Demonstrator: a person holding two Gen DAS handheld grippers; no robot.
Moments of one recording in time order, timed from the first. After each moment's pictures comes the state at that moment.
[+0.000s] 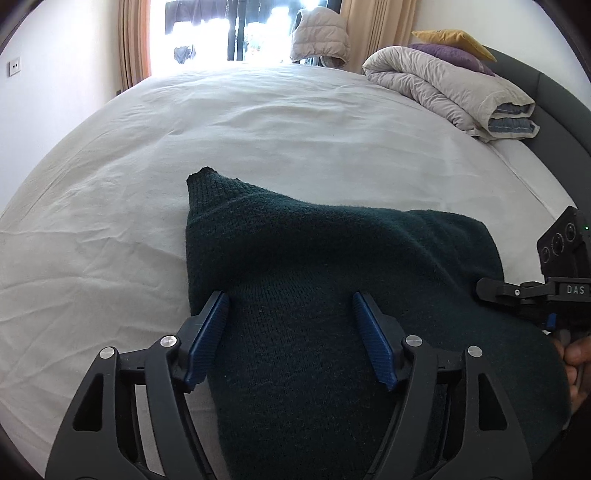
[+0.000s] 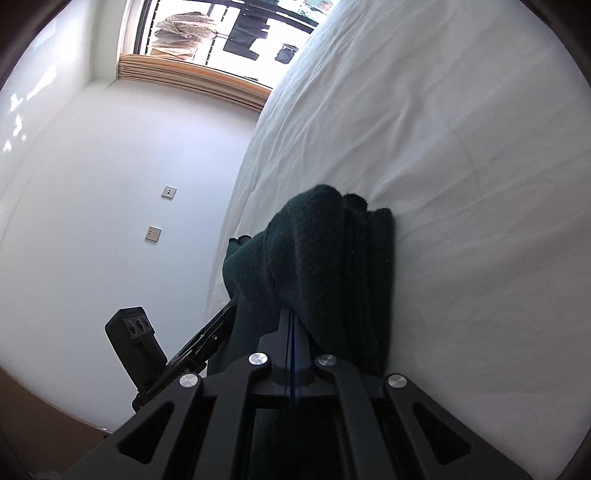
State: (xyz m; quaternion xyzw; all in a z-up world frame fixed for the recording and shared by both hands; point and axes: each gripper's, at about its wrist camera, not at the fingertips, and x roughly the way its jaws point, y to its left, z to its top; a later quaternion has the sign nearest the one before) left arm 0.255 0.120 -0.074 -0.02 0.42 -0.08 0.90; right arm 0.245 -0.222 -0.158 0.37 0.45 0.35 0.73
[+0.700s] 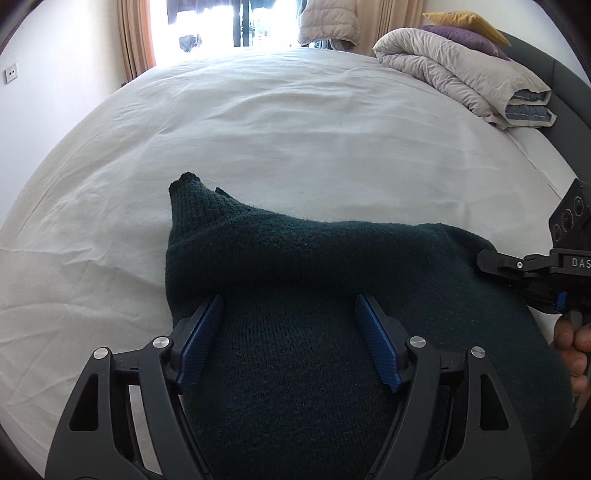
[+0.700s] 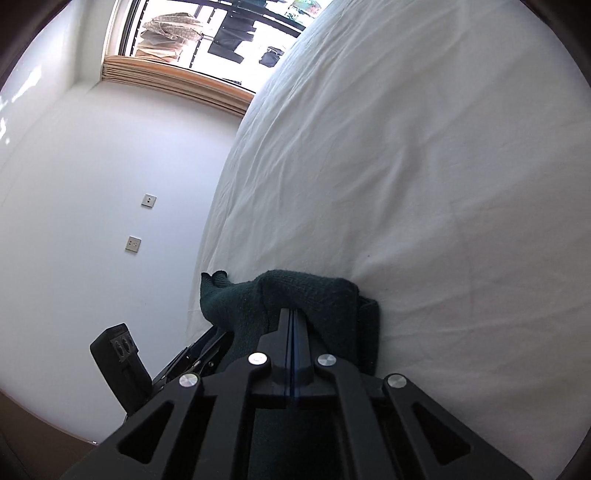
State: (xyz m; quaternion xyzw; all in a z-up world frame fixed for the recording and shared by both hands) left arm 0.296 0.096 -0.077 0.00 0.45 -0.05 0.89; right arm 0.285 -0.222 -0.149 0.37 0.46 0.29 0.75
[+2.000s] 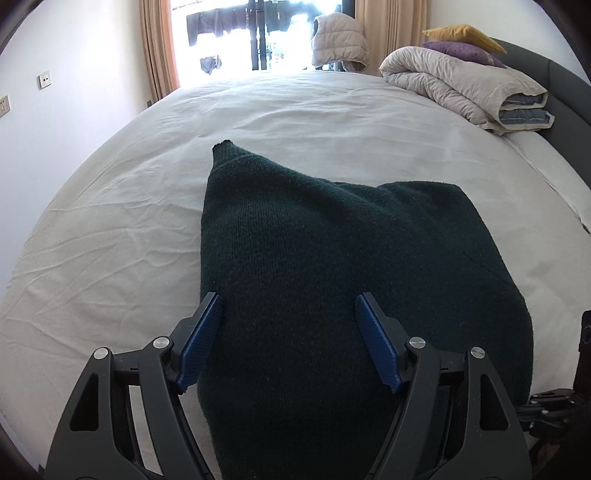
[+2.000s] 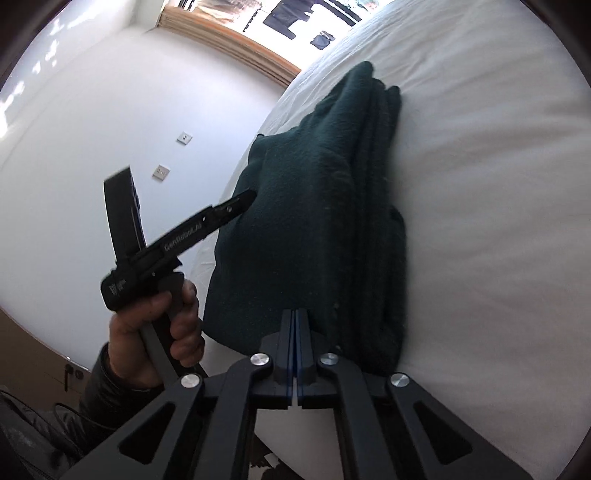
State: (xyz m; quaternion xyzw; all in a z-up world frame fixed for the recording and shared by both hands) left arm 0.177 0.088 -0.057 0.01 0.40 -0.02 0.91; right arm 0.113 -0.188 -0.159 0.29 0.45 0.38 0.76
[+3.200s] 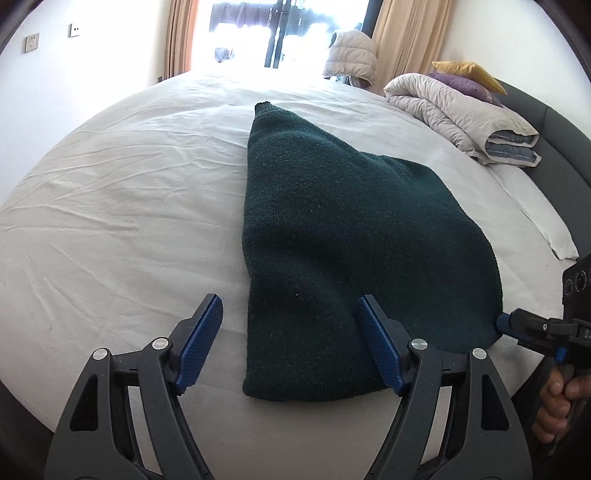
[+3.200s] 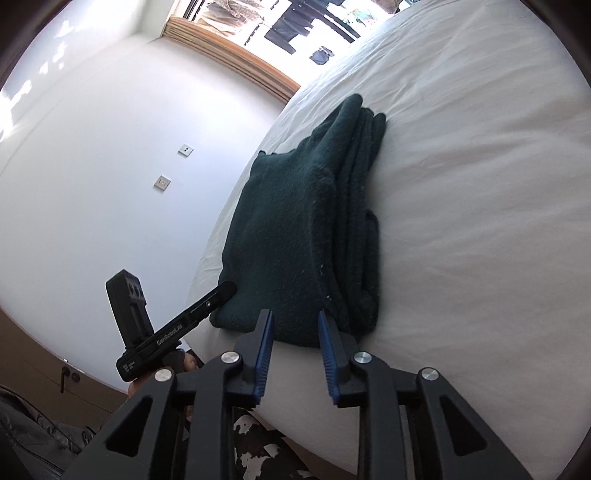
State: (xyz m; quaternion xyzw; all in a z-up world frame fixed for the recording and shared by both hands) left arm 0.075 0.131 -0.073 -0.08 0.40 -0.04 0.91; right arm 0.119 -0.182 -0.131 0.29 0.42 0.35 0.79
